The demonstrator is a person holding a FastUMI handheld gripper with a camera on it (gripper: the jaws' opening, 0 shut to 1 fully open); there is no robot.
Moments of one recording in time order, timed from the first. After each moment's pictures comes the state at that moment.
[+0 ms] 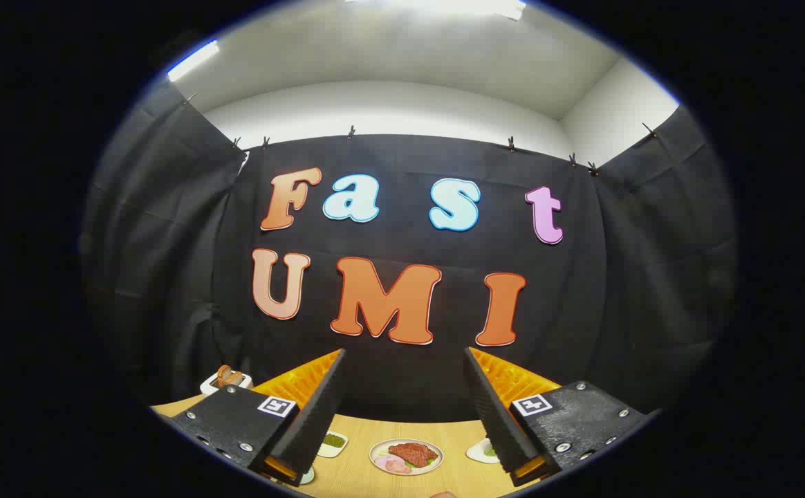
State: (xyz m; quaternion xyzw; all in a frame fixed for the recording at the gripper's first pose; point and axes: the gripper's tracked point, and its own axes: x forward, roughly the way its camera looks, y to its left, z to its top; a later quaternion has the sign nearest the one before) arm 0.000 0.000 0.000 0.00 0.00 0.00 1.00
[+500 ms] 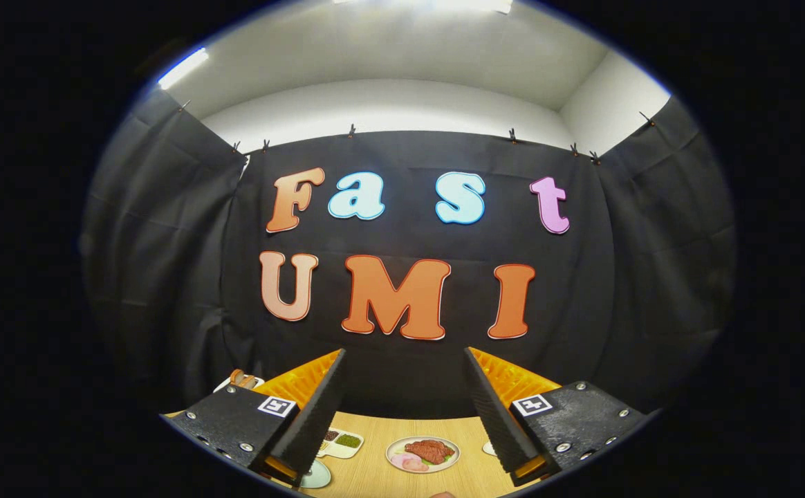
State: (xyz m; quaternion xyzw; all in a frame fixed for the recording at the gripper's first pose) arm 0.000 0.016 -0.005 0.02 0.01 0.01 1.00
